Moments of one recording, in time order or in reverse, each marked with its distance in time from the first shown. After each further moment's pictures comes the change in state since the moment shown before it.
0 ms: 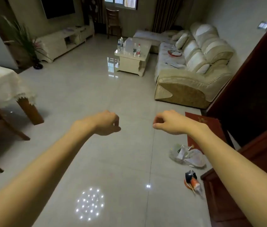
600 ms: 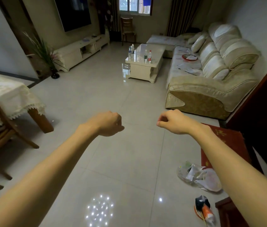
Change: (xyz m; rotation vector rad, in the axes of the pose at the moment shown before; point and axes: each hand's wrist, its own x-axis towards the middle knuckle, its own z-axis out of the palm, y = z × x) left_hand 0.142 0.069 -0.048 0.042 0.088 -0.162; right_hand 0.106 0.142 -0.066 0.037 0.082 -0.061
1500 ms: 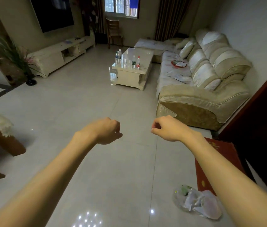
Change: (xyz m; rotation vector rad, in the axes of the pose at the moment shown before) left_hand 0.246 -0.031 -0.048 0.007 -0.005 0.120; right_hand 0.217 0.068 -0.054 -0.039 0.010 0.075
